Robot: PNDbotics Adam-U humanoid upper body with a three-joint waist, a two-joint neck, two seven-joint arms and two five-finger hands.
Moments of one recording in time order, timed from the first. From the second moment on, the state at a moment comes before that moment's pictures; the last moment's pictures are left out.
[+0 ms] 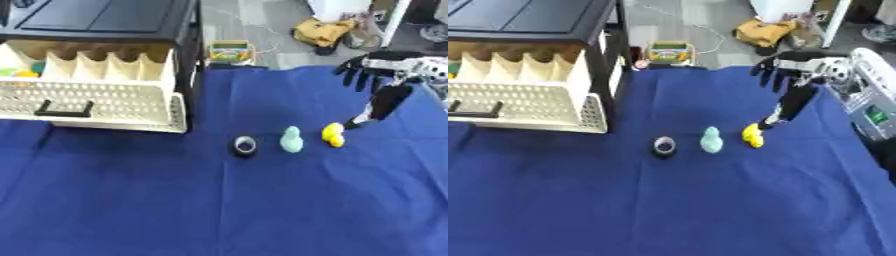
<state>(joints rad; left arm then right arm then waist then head) -0.78 0.91 -0.09 -1.99 -0.34 0.24 -0.32 -0.84 -0.79 0.27 -1.37 0.62 0.21 0.74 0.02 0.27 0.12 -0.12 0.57</state>
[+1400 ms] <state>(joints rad) -0.70 0.81 -0.06 -1.99 -0.17 0.25 0.01 -0.83 -0.72 0.31 -1.26 0.74 0.29 0.68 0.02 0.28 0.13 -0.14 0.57</state>
